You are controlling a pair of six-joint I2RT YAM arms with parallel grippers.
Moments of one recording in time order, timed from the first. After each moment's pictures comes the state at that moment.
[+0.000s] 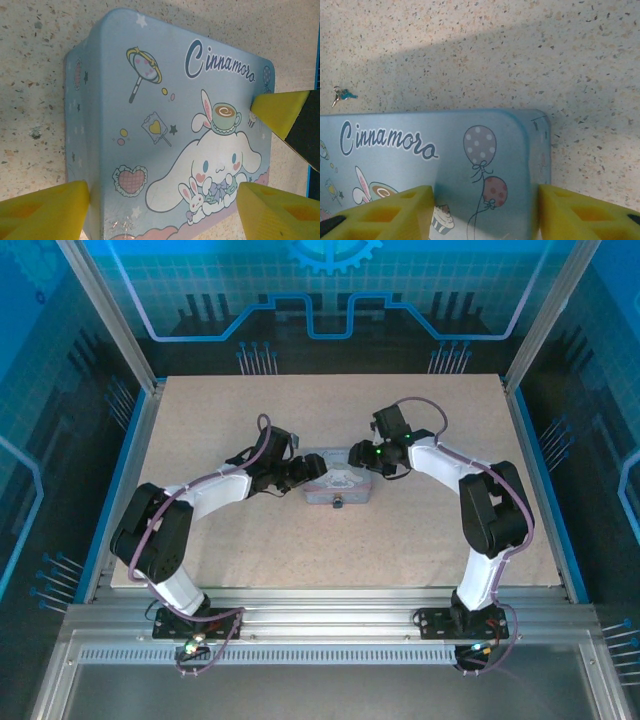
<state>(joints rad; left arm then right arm) -0.44 1.66 1.00 -0.16 0.32 -0.81 0.39 1.83 1.27 -0.45 -0.23 0.59</state>
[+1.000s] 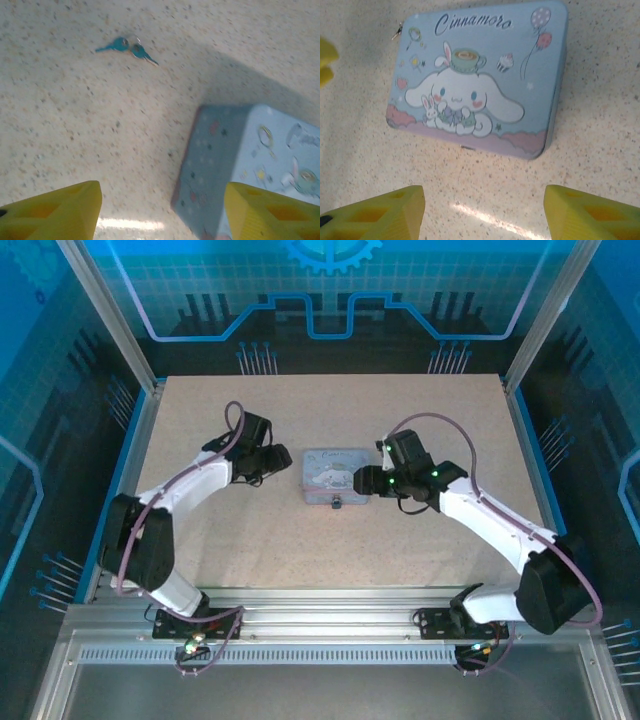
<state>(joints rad) -0.32 1.61 1.14 -0.54 0.05 -0.80 0.54 1.32 0.98 -0.56 -0.13 0.53</state>
